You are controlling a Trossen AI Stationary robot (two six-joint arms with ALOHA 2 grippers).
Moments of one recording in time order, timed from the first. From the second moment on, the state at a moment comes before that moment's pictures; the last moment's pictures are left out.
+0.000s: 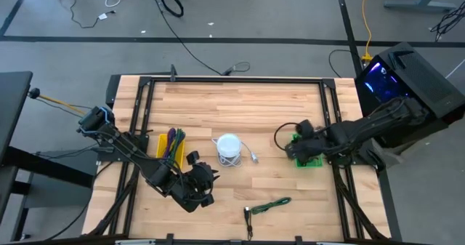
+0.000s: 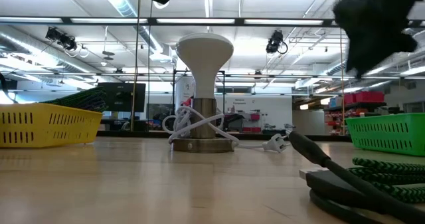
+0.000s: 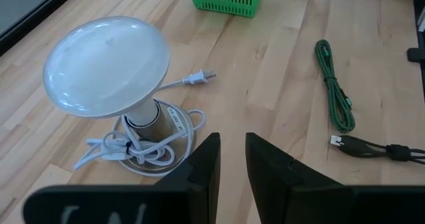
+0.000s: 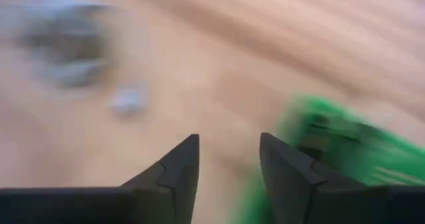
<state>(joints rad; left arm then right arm) -0.63 1.62 1.25 -0.57 -0.76 -0.75 0.34 1.12 0.86 -1.02 0.43 1.32</state>
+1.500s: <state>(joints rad) -0.64 1.62 1.25 -0.56 -0.77 -0.75 0.71 1.64 0.87 -0.30 0.19 0.99</state>
